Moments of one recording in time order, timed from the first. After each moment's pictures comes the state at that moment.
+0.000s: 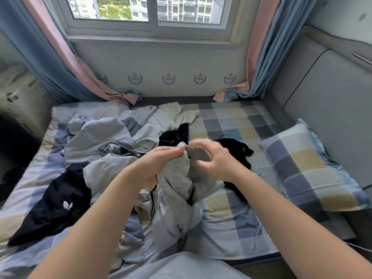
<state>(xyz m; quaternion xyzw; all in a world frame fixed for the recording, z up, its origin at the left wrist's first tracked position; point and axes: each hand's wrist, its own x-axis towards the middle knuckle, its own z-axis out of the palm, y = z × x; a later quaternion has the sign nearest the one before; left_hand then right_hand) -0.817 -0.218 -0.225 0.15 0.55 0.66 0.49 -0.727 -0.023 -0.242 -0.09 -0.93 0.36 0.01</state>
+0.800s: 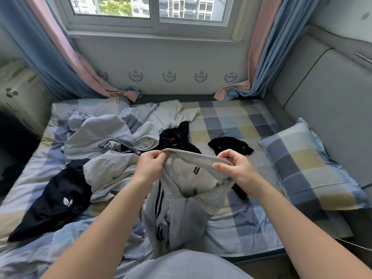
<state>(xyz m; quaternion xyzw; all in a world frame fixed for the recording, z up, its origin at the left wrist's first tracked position) -0.829 -0.220 -0.296 0.02 0.75 0.62 0.24 -0.683 -0.001 -0.266 -0.20 -0.74 0.64 0.03</state>
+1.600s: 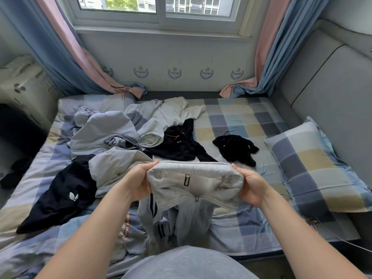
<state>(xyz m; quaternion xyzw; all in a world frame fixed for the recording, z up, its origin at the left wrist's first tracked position) -0.836 -0.267 -0.308 -0.08 0.55 0.68 0.48 -0.673 0.011 -0.306 -0.32 -0.42 0.85 -0.07</state>
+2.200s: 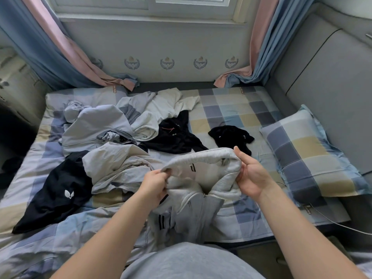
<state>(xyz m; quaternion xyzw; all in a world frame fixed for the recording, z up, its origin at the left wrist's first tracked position) -0.795 -0.225 -0.339 -0.13 0.68 0.62 0.38 -0.672 -0.003 -0.277 -0.31 -0.38 0.87 0.00</state>
